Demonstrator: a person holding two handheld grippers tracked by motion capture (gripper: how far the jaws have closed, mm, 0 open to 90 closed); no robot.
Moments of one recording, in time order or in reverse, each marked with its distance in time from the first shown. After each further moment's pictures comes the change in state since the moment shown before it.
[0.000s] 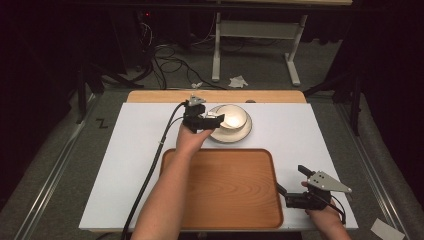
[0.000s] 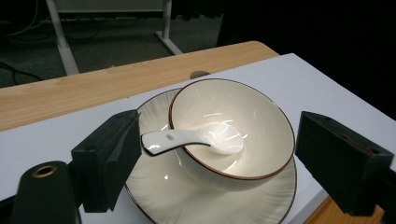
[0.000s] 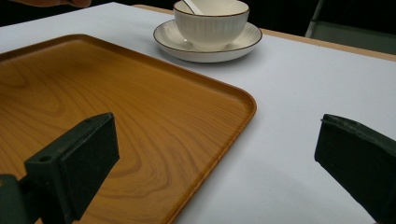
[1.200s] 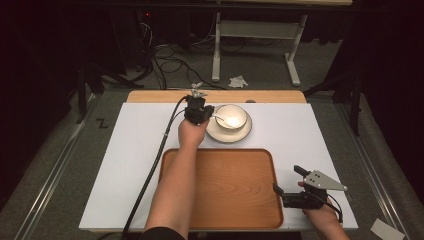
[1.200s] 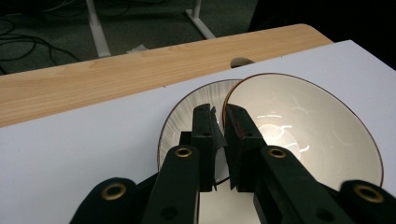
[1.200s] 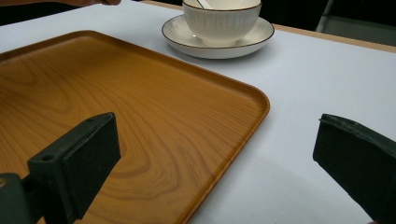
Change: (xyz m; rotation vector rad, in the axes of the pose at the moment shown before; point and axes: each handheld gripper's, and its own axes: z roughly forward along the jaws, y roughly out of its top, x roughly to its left) left arm 0.007 0.032 0.068 0.060 0.100 -0.025; right arm 0.003 0.000 0.005 -0.002 0.035 0.011
